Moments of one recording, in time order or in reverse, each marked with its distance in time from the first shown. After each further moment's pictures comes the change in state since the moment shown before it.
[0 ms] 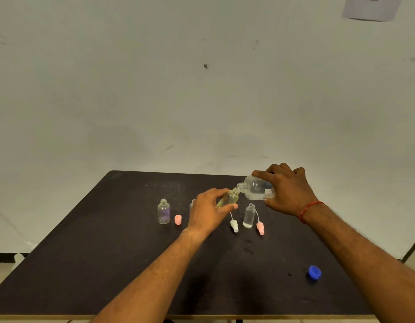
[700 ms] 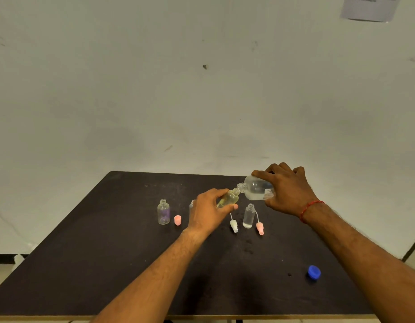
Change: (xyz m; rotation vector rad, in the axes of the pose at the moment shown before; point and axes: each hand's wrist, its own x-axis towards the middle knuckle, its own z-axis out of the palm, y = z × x) left_hand -0.001 0.002 0.000 -0.002 0.011 0.004; right_hand 0.000 0.002 0.000 -0.015 -0.002 -0.006
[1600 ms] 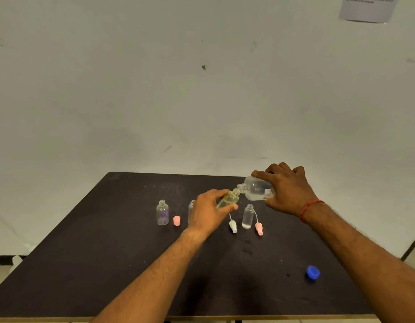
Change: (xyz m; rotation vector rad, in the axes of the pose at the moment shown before) left_hand 0.001 0.004 0.000 -0.025 -0.040 -0.011; right_hand 0.000 0.001 -0.004 -0.005 -0.013 0.001
